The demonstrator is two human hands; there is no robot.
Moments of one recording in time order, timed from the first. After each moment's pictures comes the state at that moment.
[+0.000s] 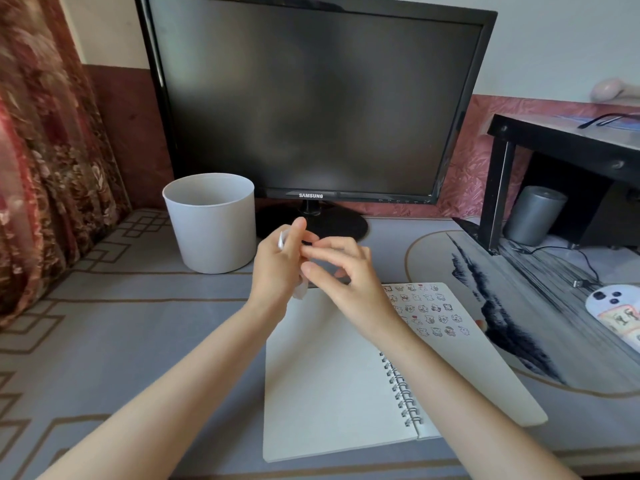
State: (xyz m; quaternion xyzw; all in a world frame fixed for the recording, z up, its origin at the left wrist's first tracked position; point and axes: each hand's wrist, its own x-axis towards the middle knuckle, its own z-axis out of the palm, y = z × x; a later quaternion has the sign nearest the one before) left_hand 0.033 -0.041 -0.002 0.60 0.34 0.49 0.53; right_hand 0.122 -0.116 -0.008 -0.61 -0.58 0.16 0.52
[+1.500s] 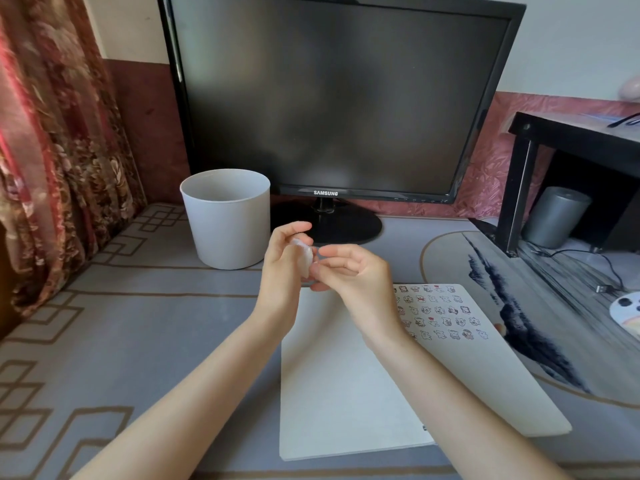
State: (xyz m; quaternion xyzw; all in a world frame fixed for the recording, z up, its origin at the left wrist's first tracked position) left_hand 0.020 -0.042 -0.016 0.51 0.29 0.51 0.63; right_hand 0.103 -0.104 -0.010 -0.51 -0.41 0.32 0.68
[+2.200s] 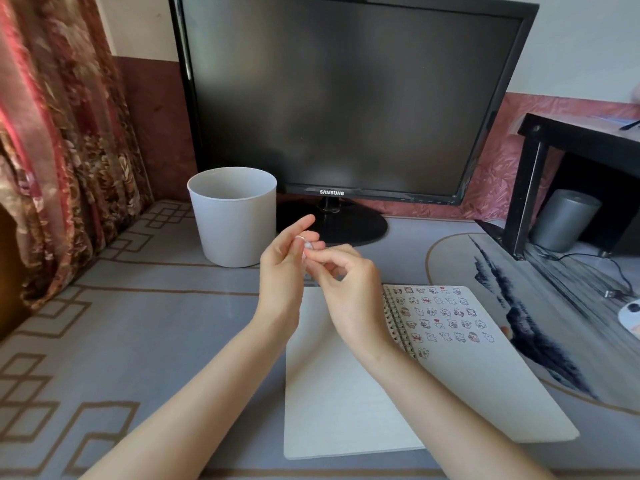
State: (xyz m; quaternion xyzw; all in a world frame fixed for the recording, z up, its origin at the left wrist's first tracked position) left_hand 0.016 -0.045 -0.015 0.50 0.27 0.54 0.62; right_hand 0.090 -0.090 -0.025 -0.59 -0.52 0.11 0.61
